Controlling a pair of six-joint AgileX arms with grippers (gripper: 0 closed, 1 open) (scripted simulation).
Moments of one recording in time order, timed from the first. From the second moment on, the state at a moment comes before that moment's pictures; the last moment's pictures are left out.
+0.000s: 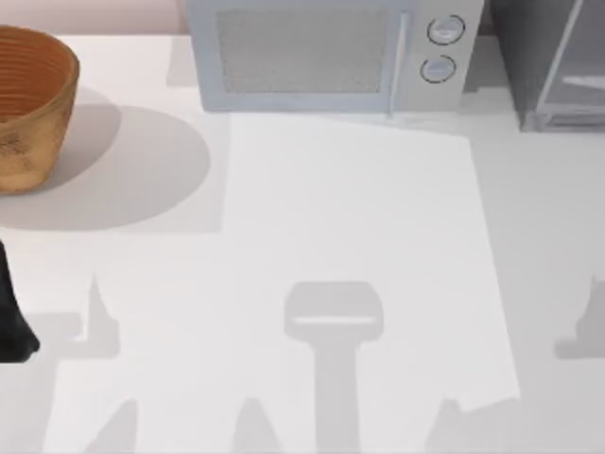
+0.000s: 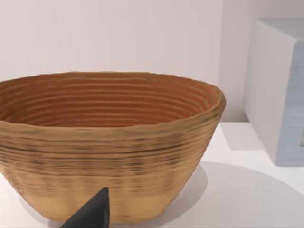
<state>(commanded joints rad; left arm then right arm) 0.00 0.00 0.00 0.00 0.00 0.00 0.01 0.01 0.01 0.00 0.00 0.00</state>
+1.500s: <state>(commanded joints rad) 0.00 0.00 0.00 0.00 0.00 0.00 -0.20 1.51 0.68 0.83 -0.17 0.02</state>
